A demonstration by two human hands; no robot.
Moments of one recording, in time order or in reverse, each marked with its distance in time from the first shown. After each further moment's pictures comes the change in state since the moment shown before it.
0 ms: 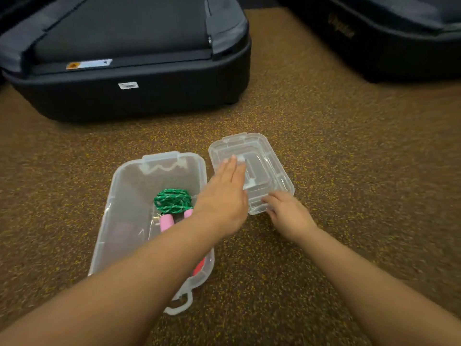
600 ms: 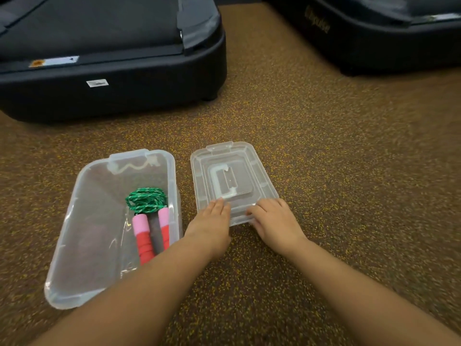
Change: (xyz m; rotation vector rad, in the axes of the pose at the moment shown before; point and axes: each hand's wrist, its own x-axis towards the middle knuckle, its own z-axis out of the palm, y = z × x) left_hand -0.006 0.017 0.070 0.230 -0.388 -0.073; right_hand -0.045 0.010 -0.008 -0.100 0.102 -0.166
